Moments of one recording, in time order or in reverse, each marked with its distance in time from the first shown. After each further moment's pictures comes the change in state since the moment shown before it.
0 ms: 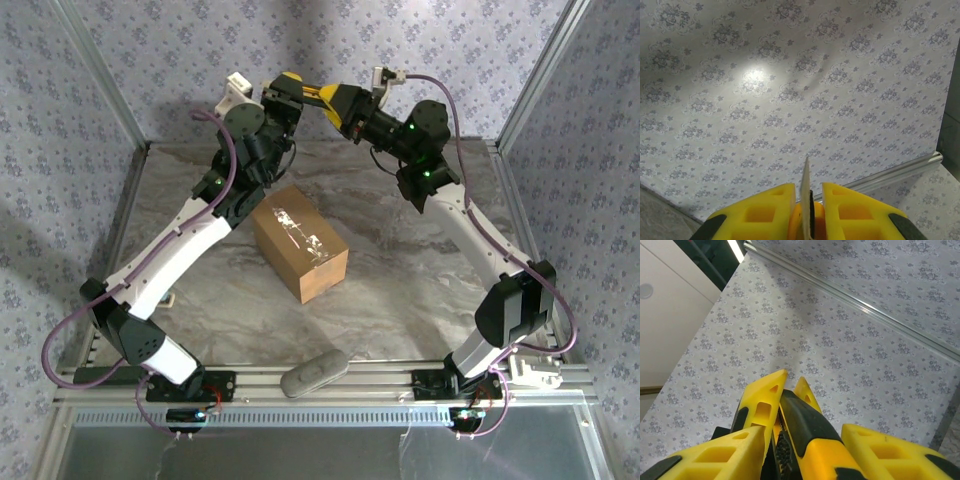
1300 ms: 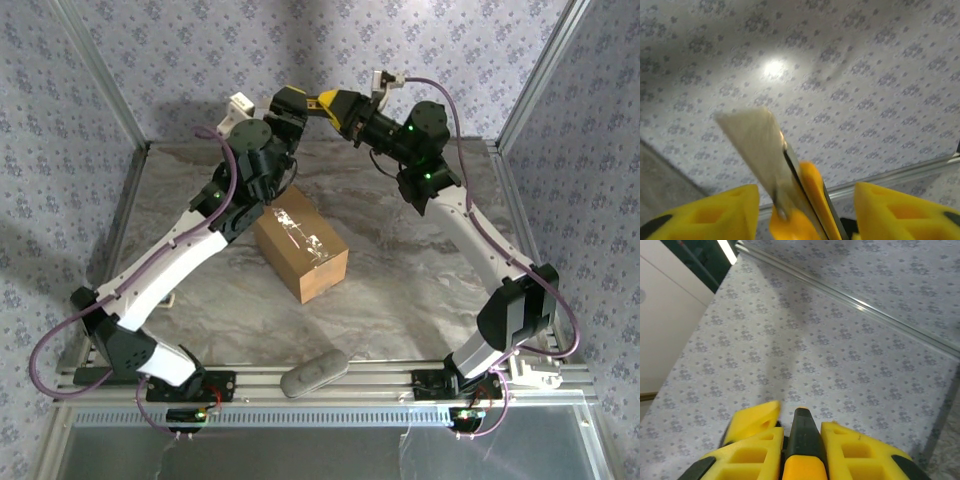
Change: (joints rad) left arm -0.055 -0.080 -0.094 -0.100 -0.066 -0.053; right arm 0.005 -0.021 -0.014 -0.062 0.026 -0.009
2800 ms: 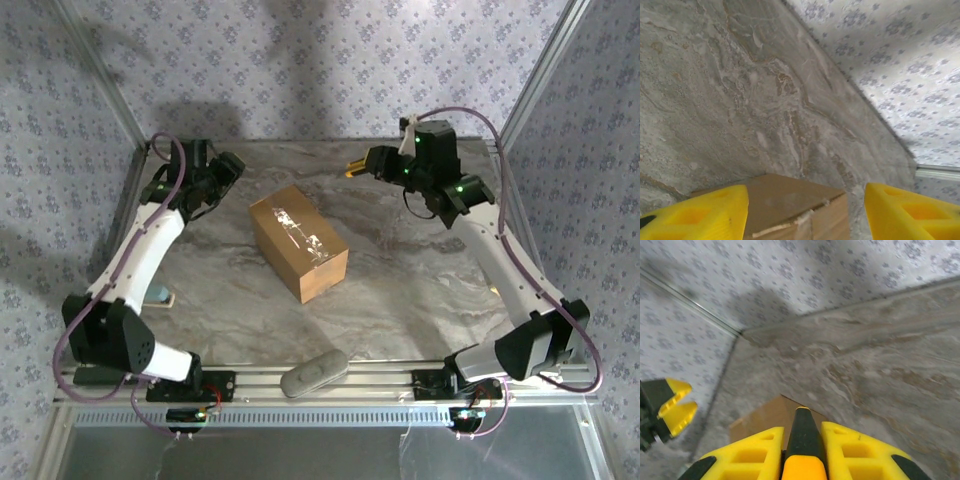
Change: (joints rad) left arm 0.568 -0.006 -0.270 -0.478 0.601 0.282; right arm -0.043 -0.183 -0.084 -0.877 0.407 -0.751
